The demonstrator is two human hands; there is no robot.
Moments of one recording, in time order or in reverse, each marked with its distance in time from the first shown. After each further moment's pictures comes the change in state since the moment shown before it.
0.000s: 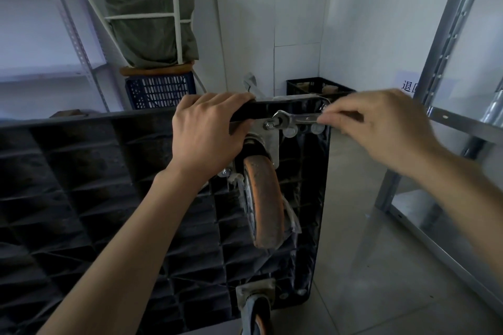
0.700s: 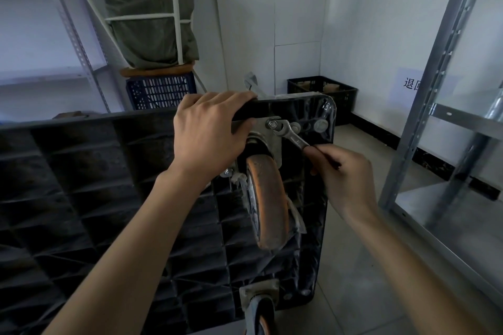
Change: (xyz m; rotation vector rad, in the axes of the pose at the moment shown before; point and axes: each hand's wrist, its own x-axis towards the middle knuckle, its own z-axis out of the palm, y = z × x) left_hand 0.000 -0.001 0.001 -0.005 0.014 0.006; right_hand -0.056 -0.009 0.100 0.492 0.177 0.416
